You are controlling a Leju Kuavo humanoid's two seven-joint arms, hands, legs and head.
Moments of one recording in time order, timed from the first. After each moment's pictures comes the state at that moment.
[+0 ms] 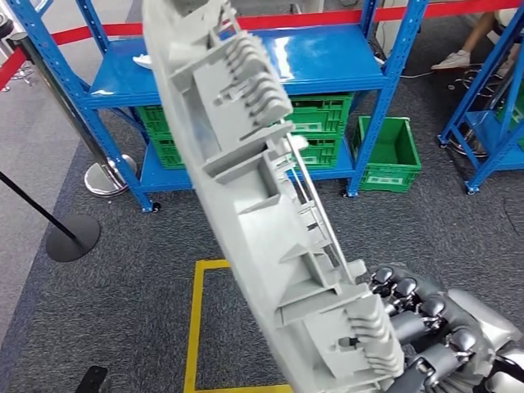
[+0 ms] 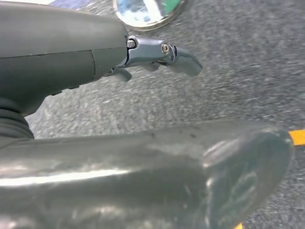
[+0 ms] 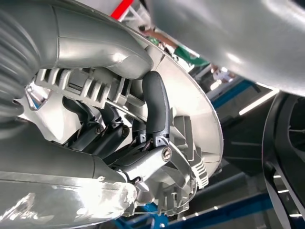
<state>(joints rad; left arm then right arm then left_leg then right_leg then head) -0.07 -0.05 1.31 -0.24 -1.34 0.04 -0.31 -0.24 -0.21 0.42 -2.12 -0.07 0.53 -0.62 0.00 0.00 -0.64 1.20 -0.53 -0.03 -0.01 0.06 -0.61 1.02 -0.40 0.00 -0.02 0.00</state>
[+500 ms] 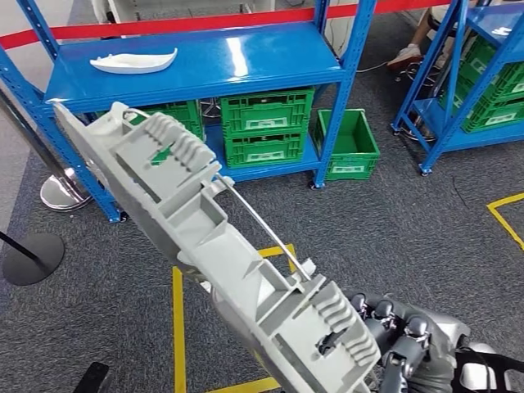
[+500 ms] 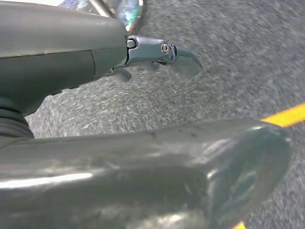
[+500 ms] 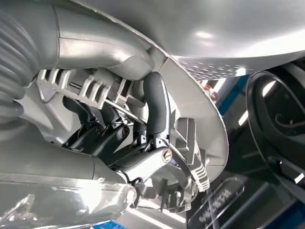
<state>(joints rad) -0.07 -0.05 1.29 -0.23 -1.40 0.04 -0.35 -0.22 -0.21 0.57 -2.04 -0.37 0.64 -0.52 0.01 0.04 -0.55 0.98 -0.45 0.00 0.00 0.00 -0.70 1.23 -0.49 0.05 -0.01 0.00</state>
